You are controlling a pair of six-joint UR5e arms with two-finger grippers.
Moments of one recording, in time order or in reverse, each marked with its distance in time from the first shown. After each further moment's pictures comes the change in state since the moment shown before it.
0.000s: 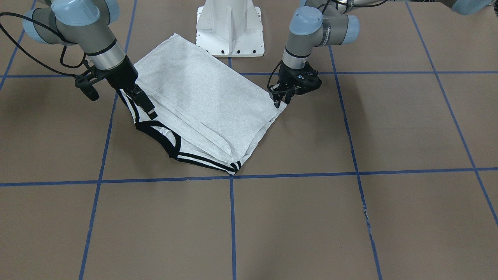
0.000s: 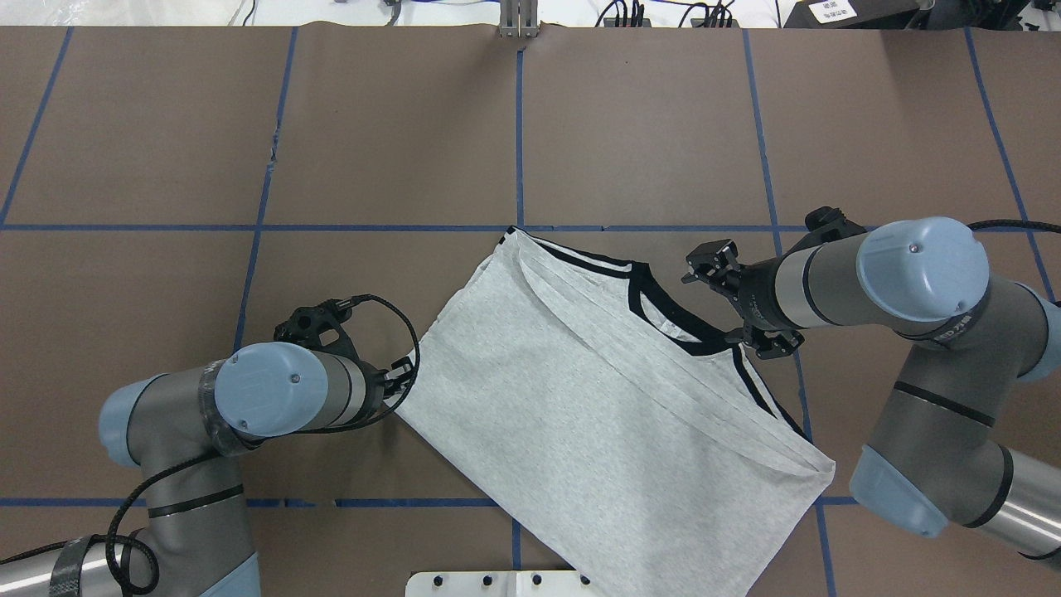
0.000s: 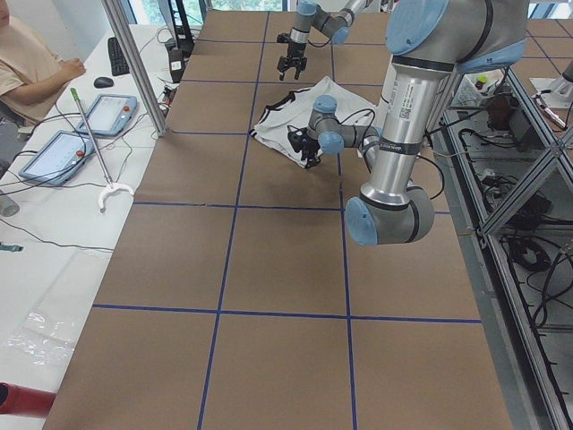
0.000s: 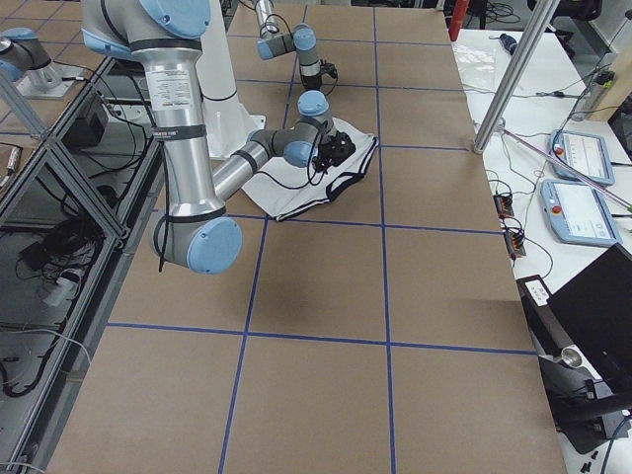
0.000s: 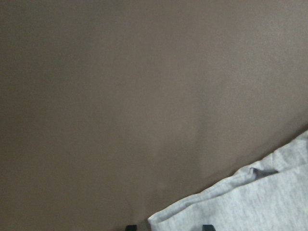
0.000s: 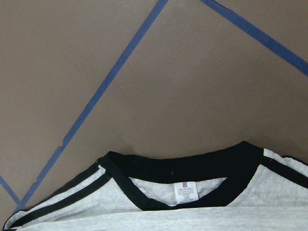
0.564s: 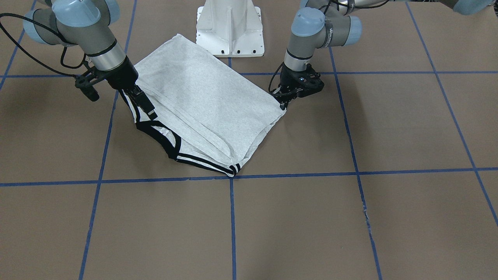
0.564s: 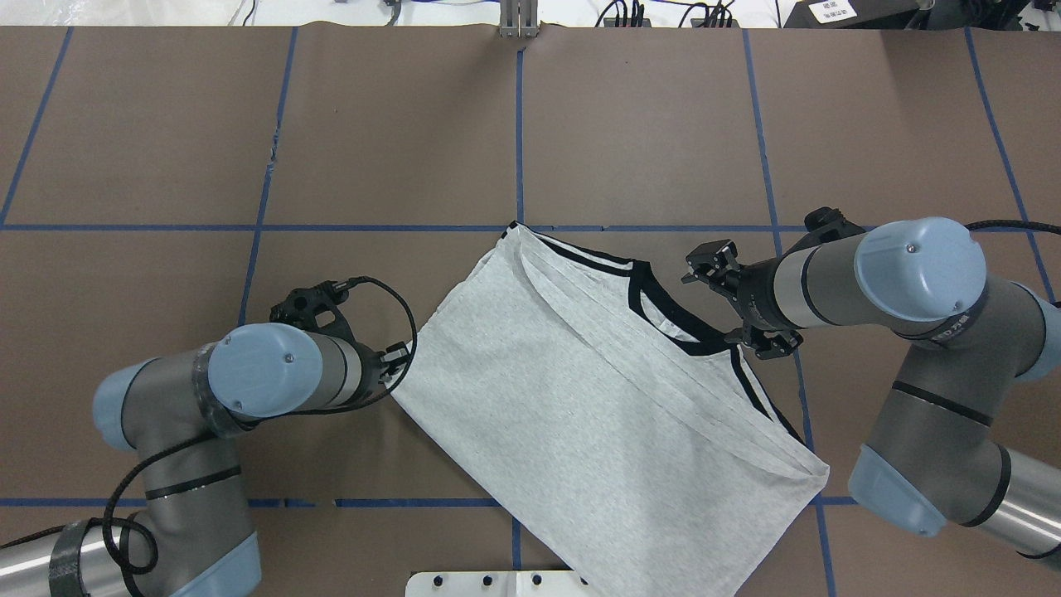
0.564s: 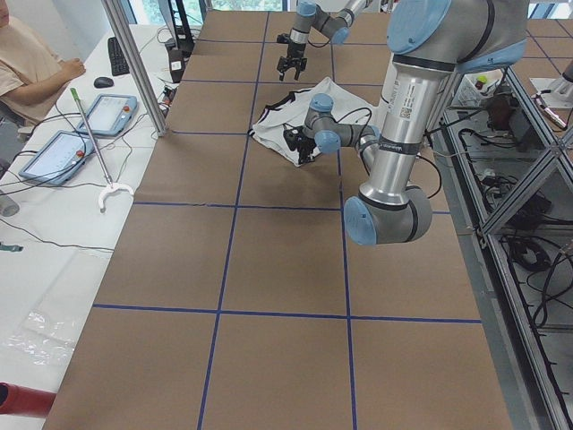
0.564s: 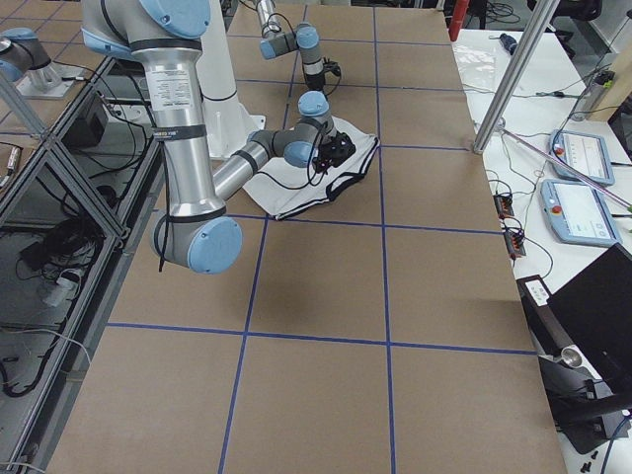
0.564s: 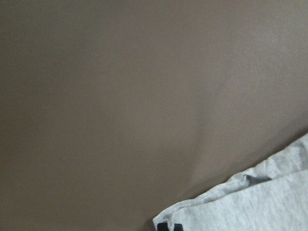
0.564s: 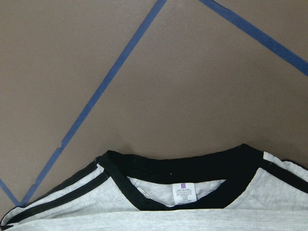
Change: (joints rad) left arm -0.056 -0.006 0.000 0.003 0.002 0.072; right arm 0.000 0.003 -0.005 0.000 -0.001 0.005
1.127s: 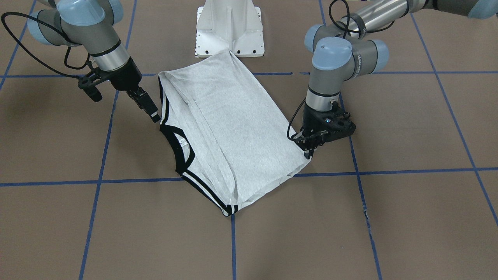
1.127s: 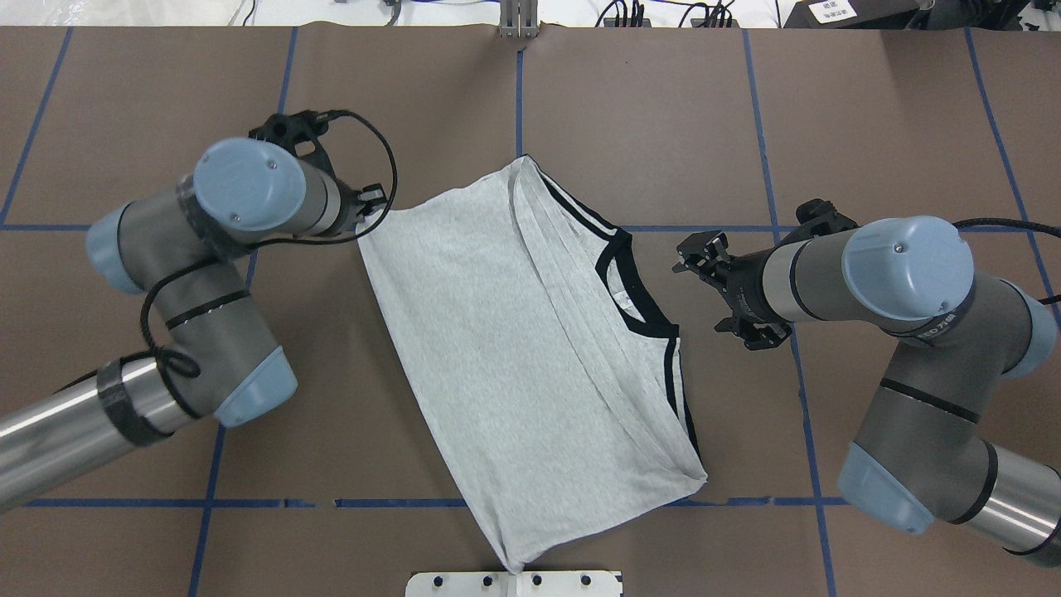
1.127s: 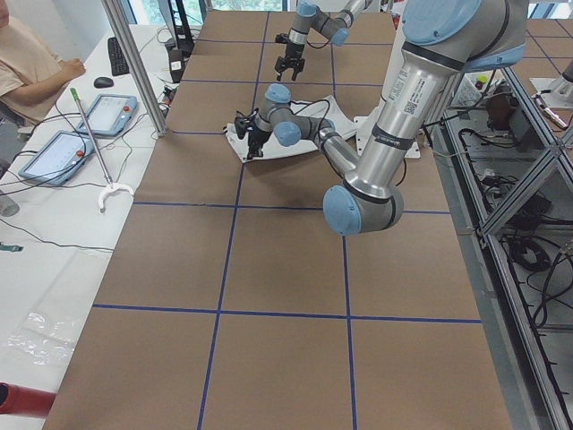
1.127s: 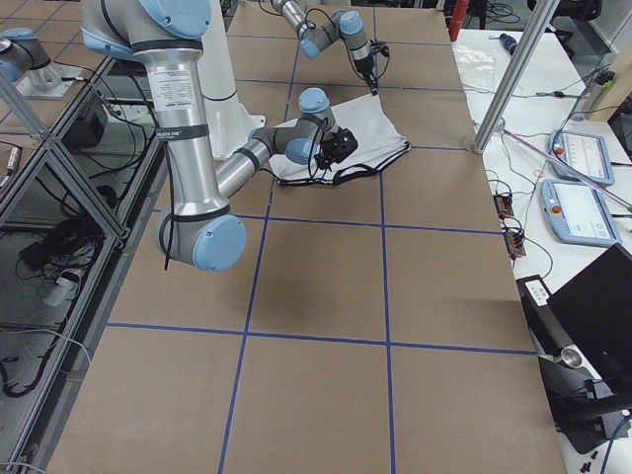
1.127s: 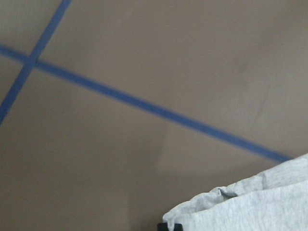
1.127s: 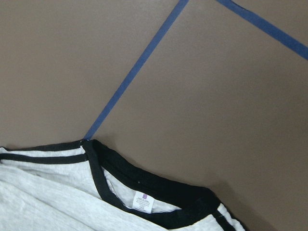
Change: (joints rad) left arm -0.294 -0.225 0.266 -0.033 -0.005 0.262; right arm -0.005 0.032 -0.008 0.000 -0.045 0.000
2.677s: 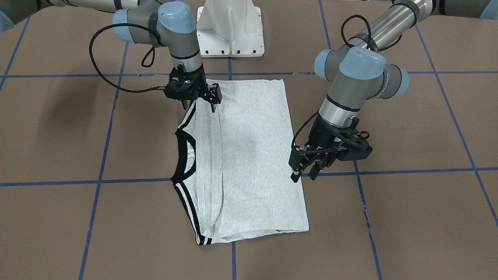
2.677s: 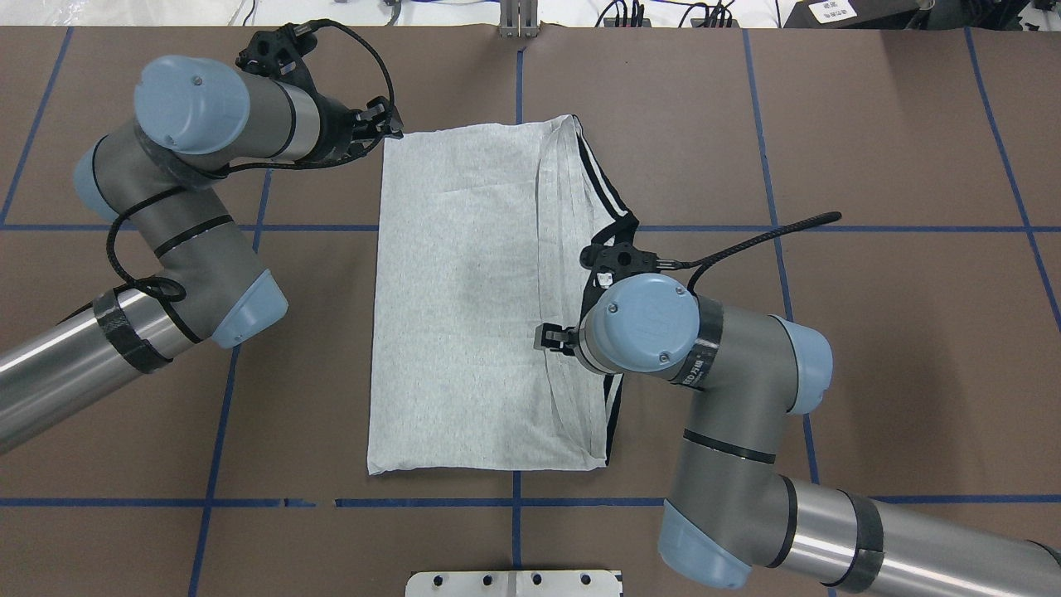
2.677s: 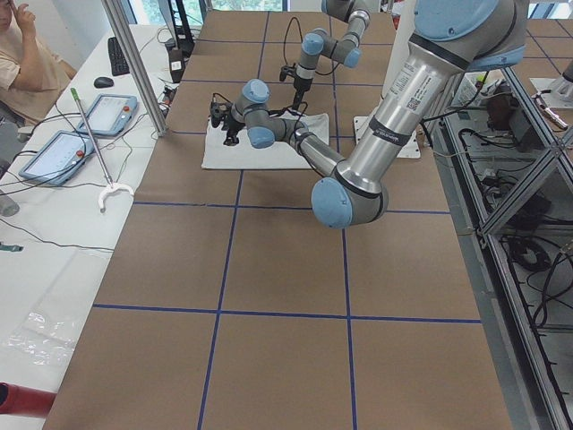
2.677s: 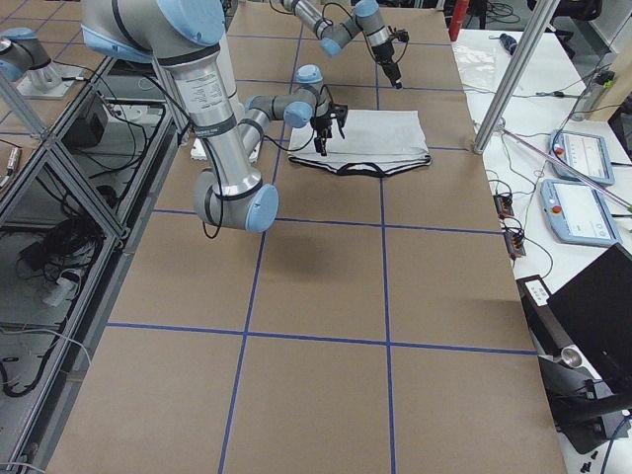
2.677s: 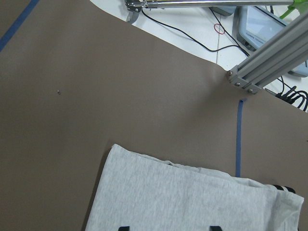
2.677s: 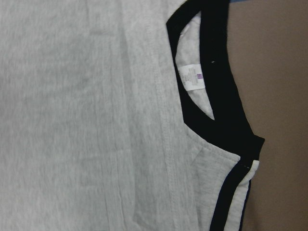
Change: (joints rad) left arm -0.086 0.009 0.060 -0.348 -0.120 0.004; right arm -0.200 0.349 -0.168 -0.418 -0.119 -0.772
